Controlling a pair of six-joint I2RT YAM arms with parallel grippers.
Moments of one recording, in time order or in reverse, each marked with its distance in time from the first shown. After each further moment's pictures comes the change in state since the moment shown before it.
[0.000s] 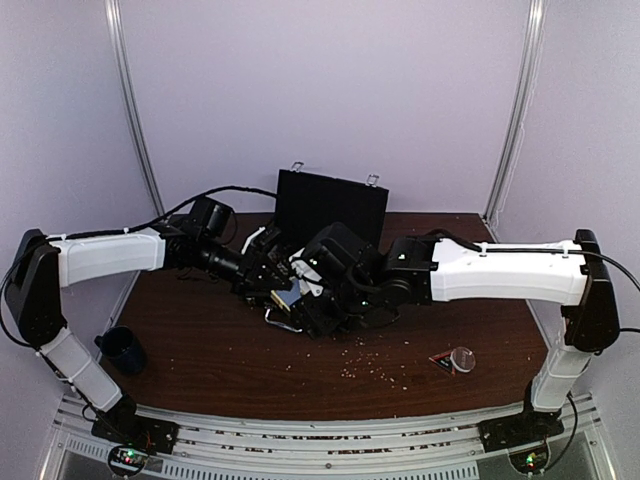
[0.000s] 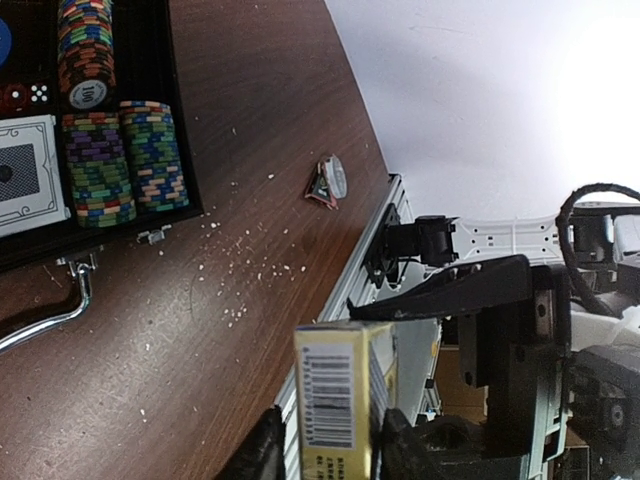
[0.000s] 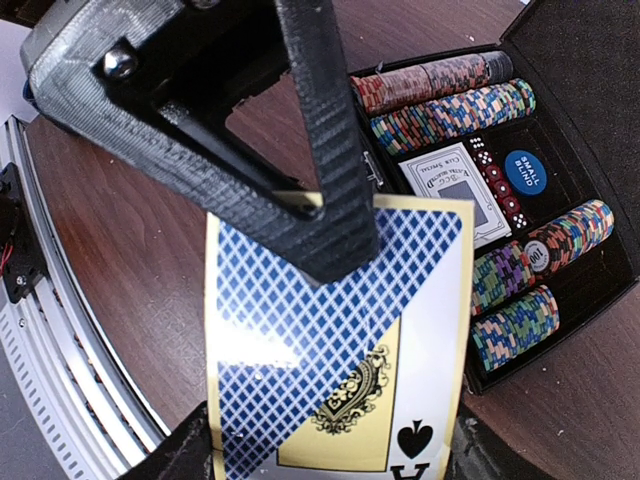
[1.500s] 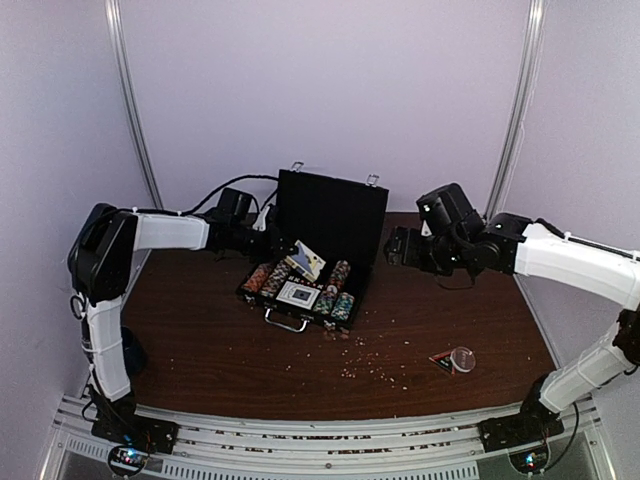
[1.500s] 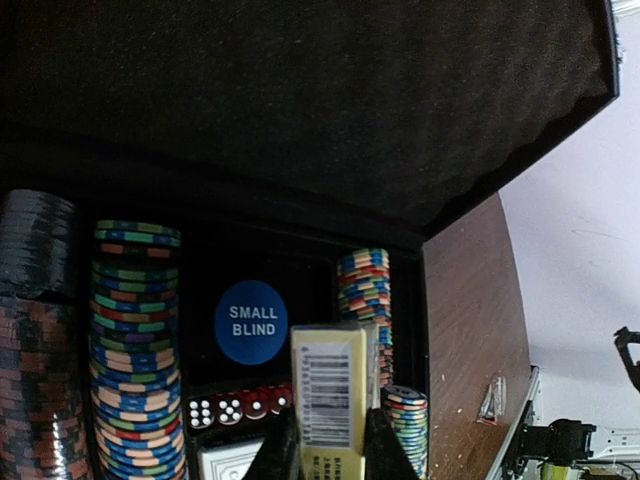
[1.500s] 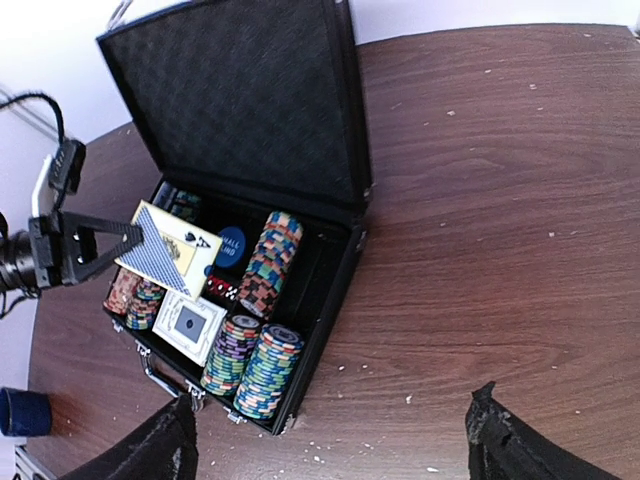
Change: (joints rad) left arm 0.097 0.448 0.328 0.237 -0.412 -0.051; right arm -0.404 -0.373 -0.352 0.092 0.107 0.451
